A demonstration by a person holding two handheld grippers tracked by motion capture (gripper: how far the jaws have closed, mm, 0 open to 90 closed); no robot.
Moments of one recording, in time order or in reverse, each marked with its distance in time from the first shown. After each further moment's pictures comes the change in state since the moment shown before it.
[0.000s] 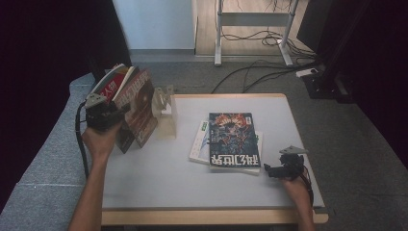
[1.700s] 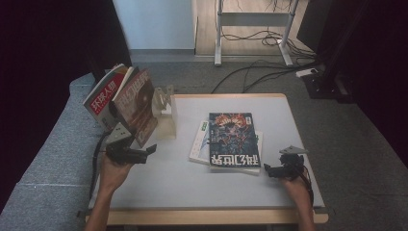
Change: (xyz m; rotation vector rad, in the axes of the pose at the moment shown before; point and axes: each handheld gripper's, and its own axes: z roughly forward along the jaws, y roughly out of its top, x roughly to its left) left arm -0.073 -0.067 -0.011 0.087 -0.281 0.188; right arm 0.000 0.000 0.000 -0.001 0.000 -0.001
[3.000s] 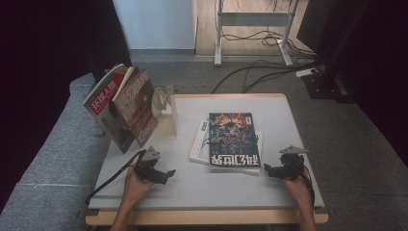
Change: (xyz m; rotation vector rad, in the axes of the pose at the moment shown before) left arm -0.029 -0.078 0.082 0.244 -0.110 0.042; right arm -0.001 0.001 -0.001 -0.001 0.007 0.002
